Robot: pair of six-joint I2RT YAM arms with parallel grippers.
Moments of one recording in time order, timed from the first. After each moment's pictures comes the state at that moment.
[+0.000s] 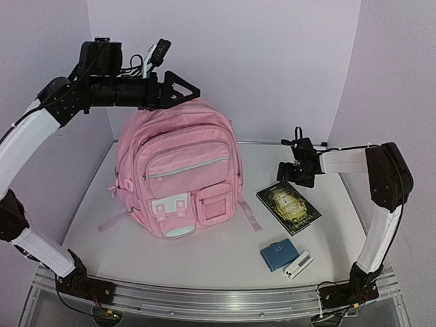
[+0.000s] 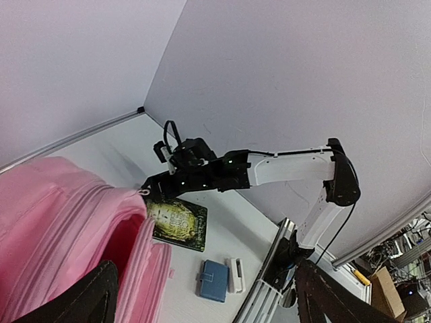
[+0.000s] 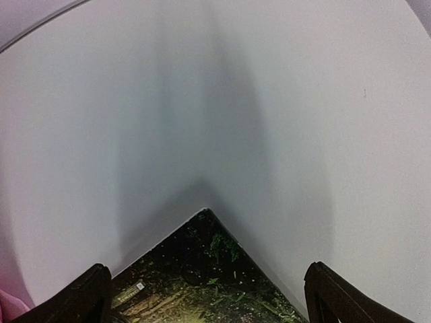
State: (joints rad) left arm -0.78 1.45 1.86 -0.65 0.41 -0.37; right arm 0.33 1.91 1.22 -0.25 0.20 0.46
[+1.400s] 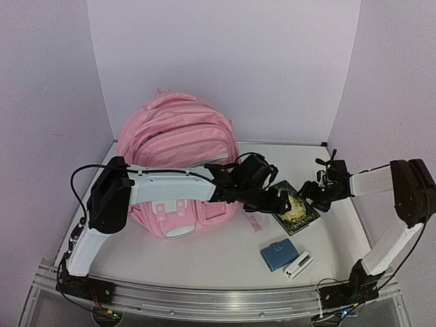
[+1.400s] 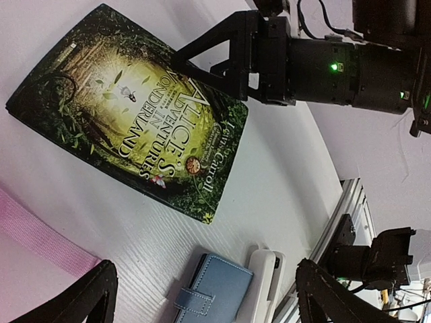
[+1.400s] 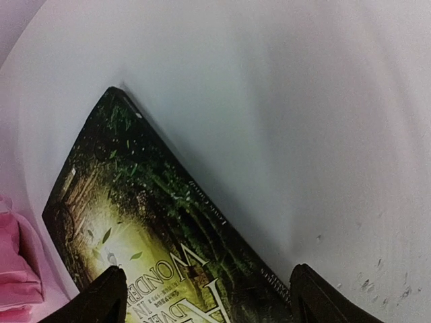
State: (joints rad) left arm -1.14 2.29 1.95 -0.34 0.16 -0.74; right arm 0.10 1.66 0.78 -0.08 -0.24 0.50
